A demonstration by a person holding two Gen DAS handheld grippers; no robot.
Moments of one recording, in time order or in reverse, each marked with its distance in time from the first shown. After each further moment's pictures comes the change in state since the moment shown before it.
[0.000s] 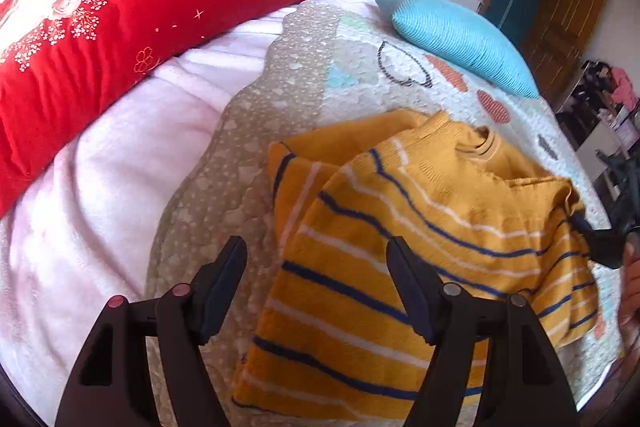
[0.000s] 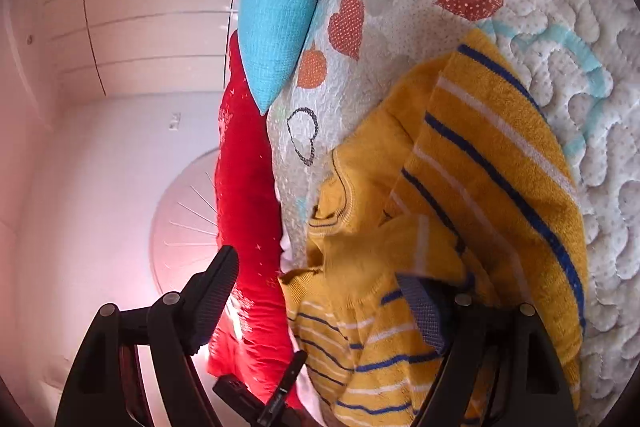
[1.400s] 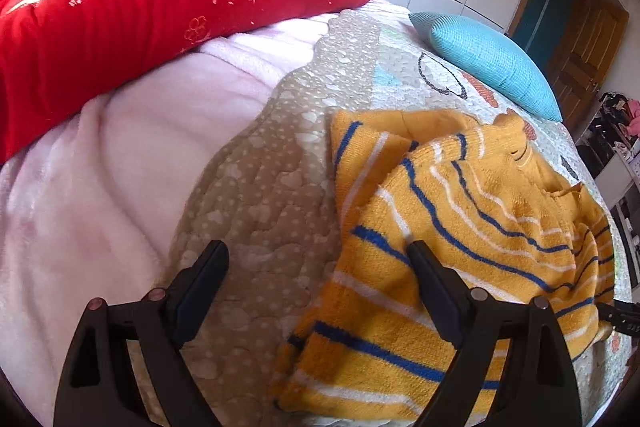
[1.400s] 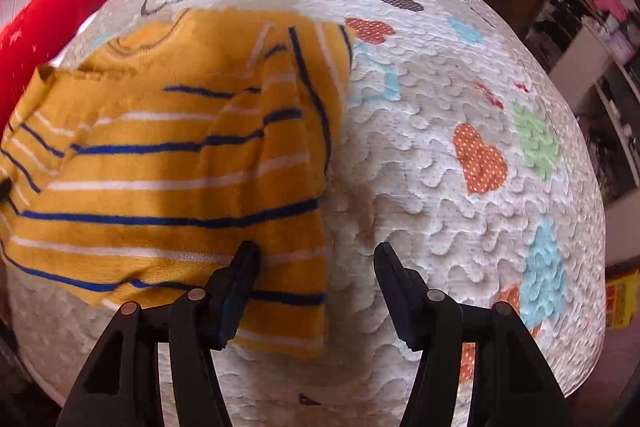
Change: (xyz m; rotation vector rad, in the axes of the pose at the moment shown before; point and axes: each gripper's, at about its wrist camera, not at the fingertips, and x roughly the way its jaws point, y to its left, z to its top) left arm 0.000 0.035 -0.037 -0.116 -0.098 0.054; right arm -0.024 0.004 -0.112 -0.709 -0.008 -1.049
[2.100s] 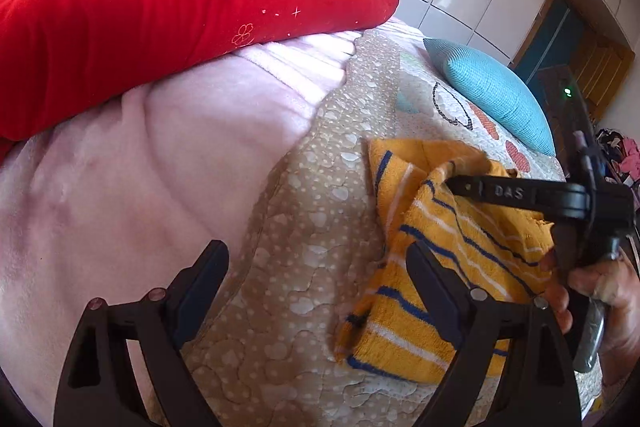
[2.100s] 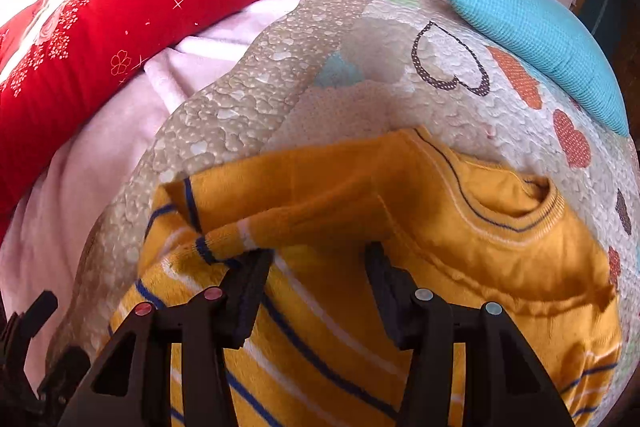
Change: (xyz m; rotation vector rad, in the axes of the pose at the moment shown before) left arm -0.022 0.048 0.005 -0.116 -0.006 -0.078; right arm 0.056 0.298 0.118 -0.399 -0.060 0.213
